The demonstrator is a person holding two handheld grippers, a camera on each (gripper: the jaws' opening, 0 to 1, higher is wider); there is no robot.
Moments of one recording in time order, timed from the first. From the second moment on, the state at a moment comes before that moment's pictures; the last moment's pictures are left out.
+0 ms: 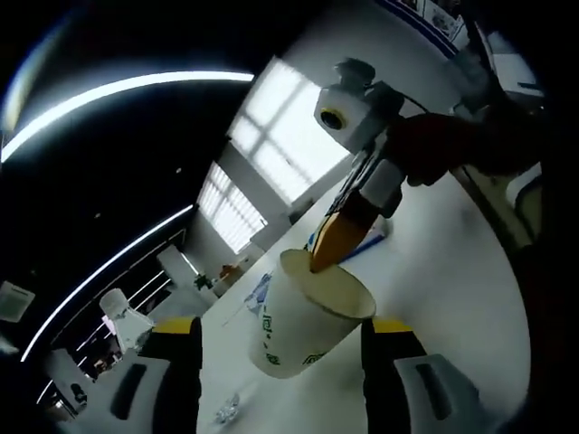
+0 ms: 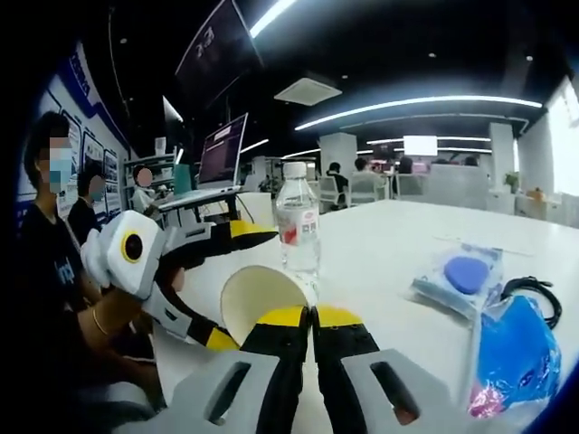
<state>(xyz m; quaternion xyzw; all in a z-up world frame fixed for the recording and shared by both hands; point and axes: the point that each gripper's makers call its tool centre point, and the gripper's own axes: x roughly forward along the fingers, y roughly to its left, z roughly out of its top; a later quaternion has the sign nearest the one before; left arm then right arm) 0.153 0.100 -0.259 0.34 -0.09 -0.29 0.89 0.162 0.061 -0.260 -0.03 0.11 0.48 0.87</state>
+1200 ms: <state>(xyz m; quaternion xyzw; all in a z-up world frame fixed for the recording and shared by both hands) 0.152 0.093 -0.282 0.24 -0.02 -0.34 0.91 0.160 0.065 -0.258 -0.03 0.09 0.50 0.86</state>
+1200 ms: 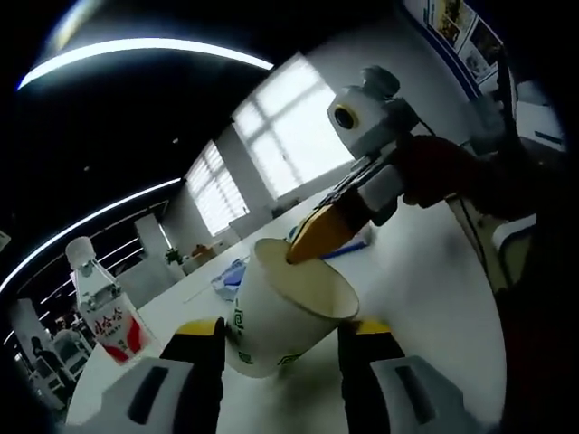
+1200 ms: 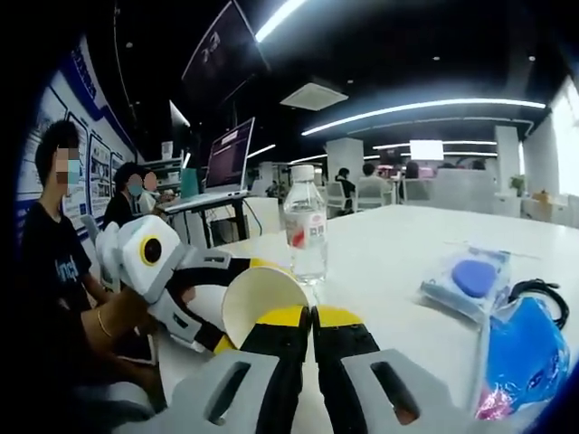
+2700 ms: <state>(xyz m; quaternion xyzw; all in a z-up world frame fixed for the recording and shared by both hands) 0.162 0.115 -0.281 0.08 0.03 -0.31 0.95 0.162 0.035 -0.235 0.01 -0.01 0.48 0.88</state>
